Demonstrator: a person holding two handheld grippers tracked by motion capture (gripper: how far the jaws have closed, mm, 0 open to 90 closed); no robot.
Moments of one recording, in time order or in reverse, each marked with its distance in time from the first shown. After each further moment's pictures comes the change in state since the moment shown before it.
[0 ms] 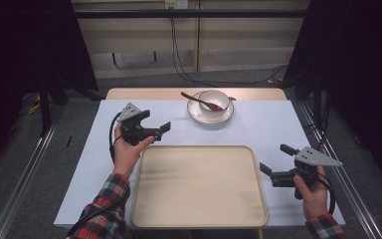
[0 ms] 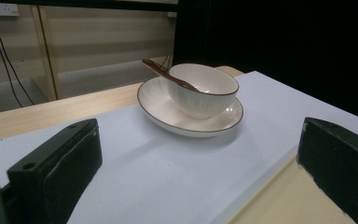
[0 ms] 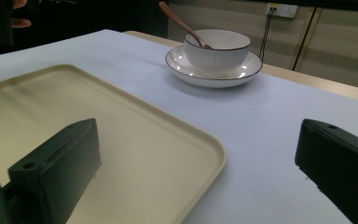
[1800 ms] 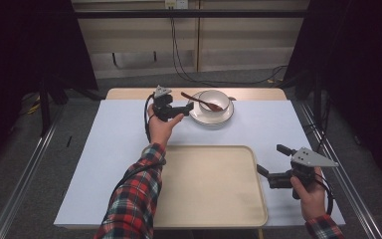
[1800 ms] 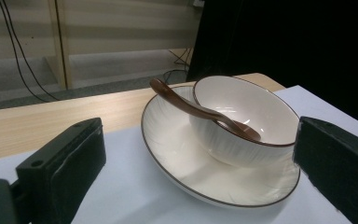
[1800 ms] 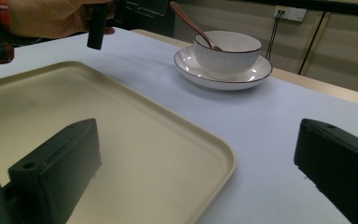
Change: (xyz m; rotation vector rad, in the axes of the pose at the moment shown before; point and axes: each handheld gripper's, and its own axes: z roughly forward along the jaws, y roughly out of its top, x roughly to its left) left arm 0.010 0.010 0.119 0.028 0.094 -0.111; right arm 0.007 0.002 0.003 -0.004 0.020 -0.027
